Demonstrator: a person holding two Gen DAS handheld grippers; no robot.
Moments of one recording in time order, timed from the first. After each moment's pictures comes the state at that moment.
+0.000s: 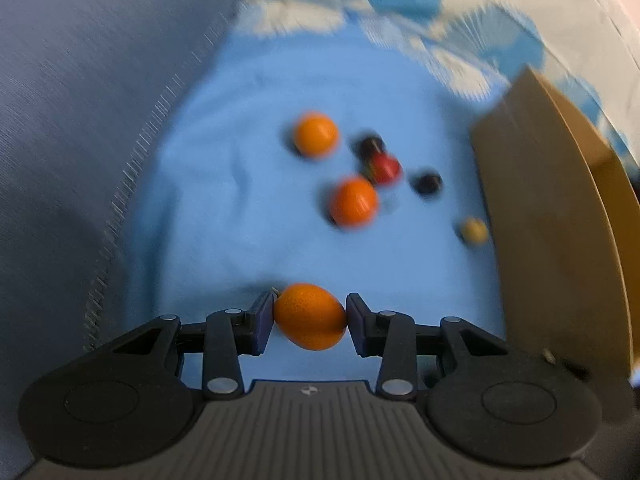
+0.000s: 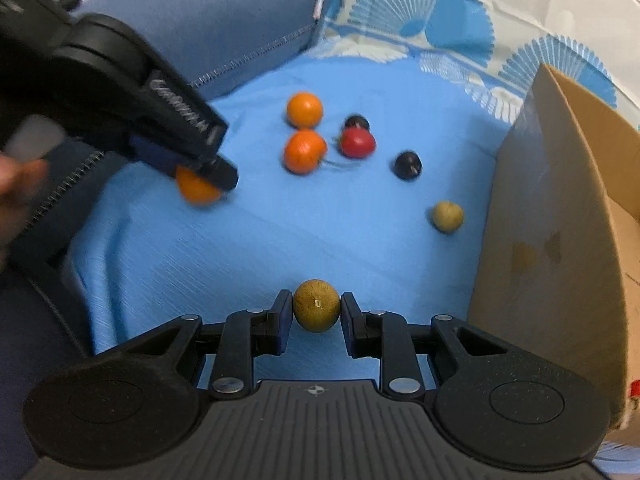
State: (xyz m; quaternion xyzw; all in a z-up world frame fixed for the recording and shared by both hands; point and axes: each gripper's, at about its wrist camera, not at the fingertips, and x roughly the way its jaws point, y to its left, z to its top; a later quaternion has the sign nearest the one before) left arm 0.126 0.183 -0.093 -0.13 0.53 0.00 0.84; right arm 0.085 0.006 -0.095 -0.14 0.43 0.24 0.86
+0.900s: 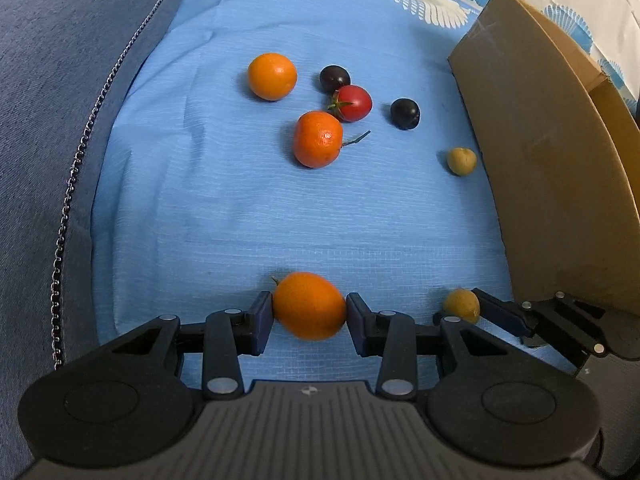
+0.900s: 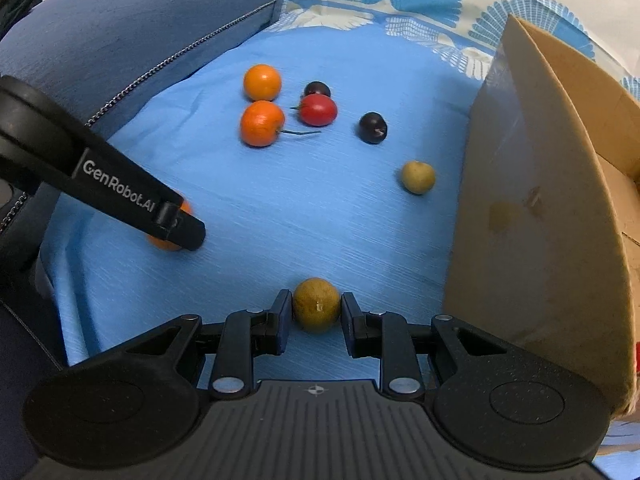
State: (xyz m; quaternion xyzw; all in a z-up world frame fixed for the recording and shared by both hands) left arm 0.128 0.154 -0.108 -0.08 0.57 -0.02 0.82; right arm 0.096 -0.008 -0.104 -0.12 0.46 0.20 0.85
